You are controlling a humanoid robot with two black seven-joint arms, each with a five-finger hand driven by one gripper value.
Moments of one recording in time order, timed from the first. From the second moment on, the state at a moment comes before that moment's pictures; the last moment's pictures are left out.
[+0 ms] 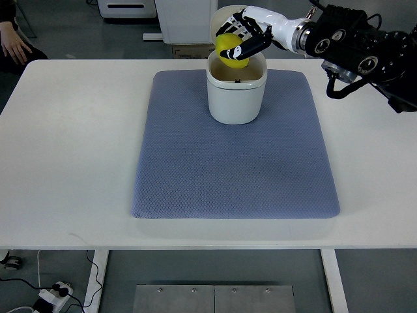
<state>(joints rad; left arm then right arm) -0.02 0.00 -0.10 -0.16 0.00 0.21 -0.11 1.60 -0.08 -0.57 0.55 -0.05 0.14 0.25</state>
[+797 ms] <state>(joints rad) -0.02 0.00 -0.10 -0.16 0.00 0.21 -0.11 1.58 -0.08 -0.57 0.54 -0.05 0.13 0.25</state>
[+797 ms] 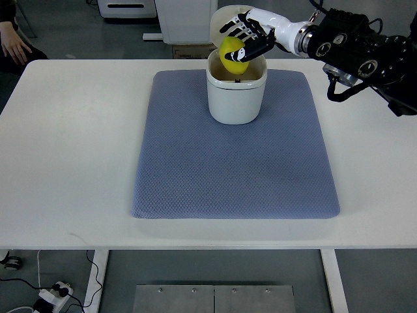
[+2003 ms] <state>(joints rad) -0.02 0.00 -0.10 -0.16 0.00 0.21 -0.11 1.61 -0.31 -0.57 0.62 -0.13 0.24 0.27</state>
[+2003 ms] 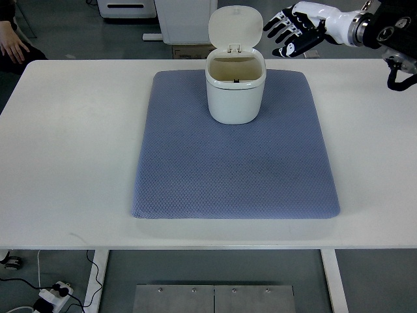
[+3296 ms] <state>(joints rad) -0.02 0.00 -0.10 -0.16 0.00 0.21 -0.11 1.04 -0.32 0.41 0.59 -0.12 -0.06 0.25</state>
